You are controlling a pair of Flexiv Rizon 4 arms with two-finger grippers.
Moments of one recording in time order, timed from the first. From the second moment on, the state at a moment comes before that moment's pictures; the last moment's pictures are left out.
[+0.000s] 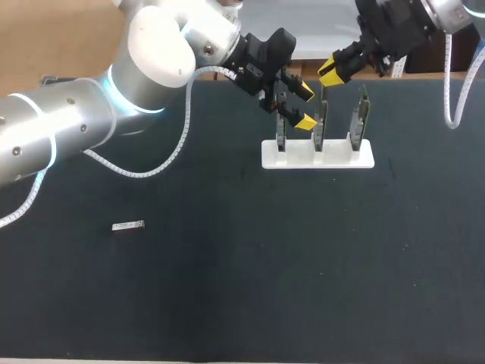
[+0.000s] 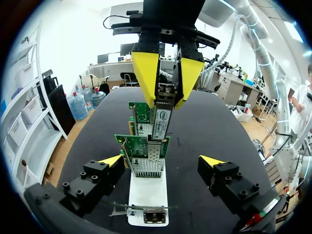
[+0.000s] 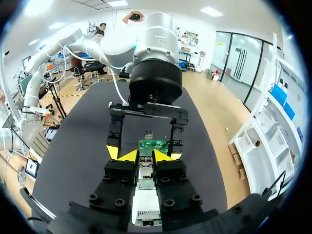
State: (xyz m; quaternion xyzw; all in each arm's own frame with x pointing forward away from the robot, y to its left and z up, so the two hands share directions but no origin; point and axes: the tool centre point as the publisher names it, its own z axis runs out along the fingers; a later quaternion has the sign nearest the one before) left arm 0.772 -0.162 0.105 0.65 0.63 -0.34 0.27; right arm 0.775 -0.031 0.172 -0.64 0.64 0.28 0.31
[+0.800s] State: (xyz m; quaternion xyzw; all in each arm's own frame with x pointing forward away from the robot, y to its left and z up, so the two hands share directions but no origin) left arm 0.772 -0.162 0.105 0.65 0.63 -0.34 0.27; right arm 0.775 -0.033 0.171 -0.64 0.64 0.28 0.31
